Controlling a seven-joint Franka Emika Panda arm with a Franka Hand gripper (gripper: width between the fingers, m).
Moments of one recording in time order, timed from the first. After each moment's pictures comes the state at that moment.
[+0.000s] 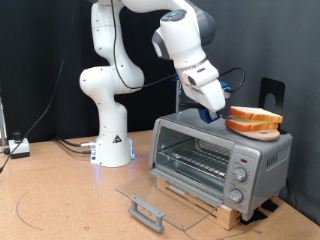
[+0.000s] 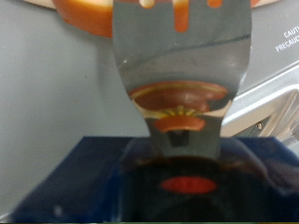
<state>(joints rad) 0.14 -0.31 0.09 -2.47 0.53 2.26 -0.78</state>
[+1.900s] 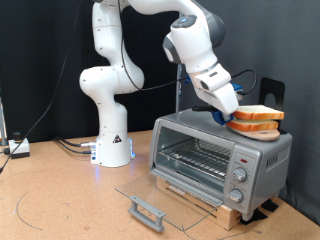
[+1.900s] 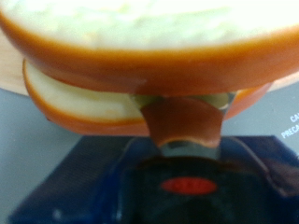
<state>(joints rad) 0.14 -0.26 0.15 -2.45 0.66 2.31 -0.80</state>
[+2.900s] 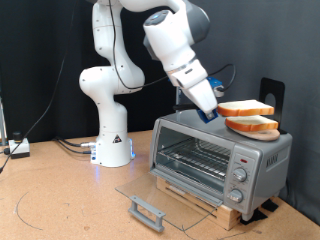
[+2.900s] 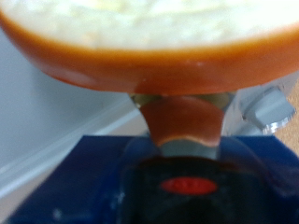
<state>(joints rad) 0.09 -0.29 0.01 -2.45 0.68 2.22 -0.86</state>
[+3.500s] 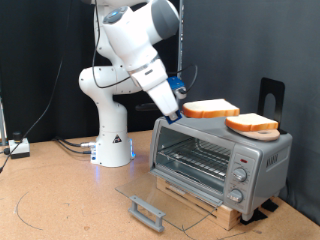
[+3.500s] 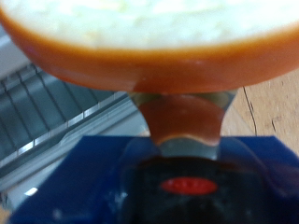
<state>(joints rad) -0.02 -0.31 -0.13 -2.42 0.55 2.04 -0.99</state>
